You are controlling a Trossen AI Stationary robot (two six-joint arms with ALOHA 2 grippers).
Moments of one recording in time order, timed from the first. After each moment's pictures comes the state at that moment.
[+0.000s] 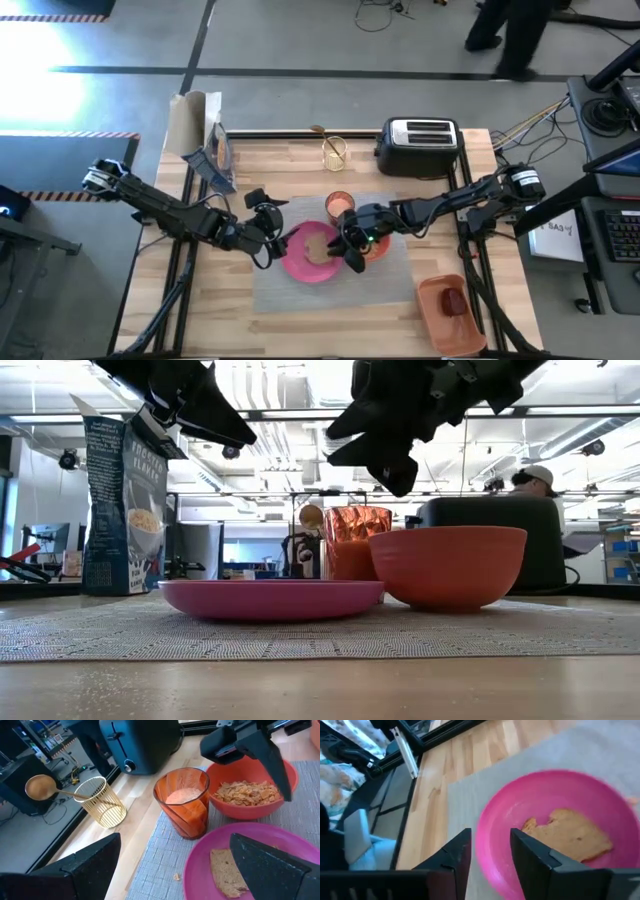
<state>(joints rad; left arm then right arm) -0.37 1.27 0.79 -0.18 -0.79 -0.23 0.14 1.59 0.94 0.16 -0.17 0.49</state>
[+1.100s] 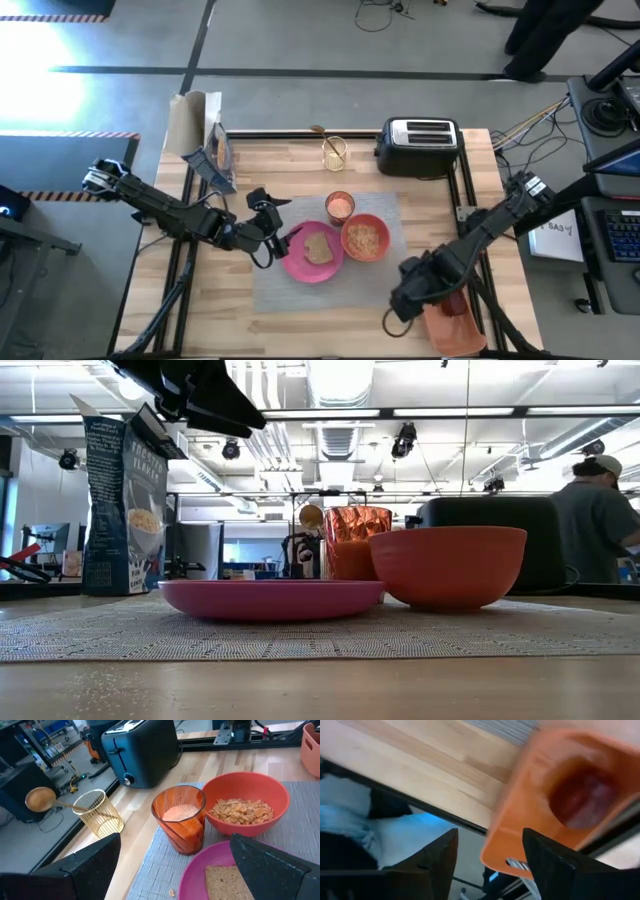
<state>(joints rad) -0.36 1.27 0.79 -0.09 -0.80 -0.20 0.64 1.59 1.37 -1.15 -0.35 1.74</state>
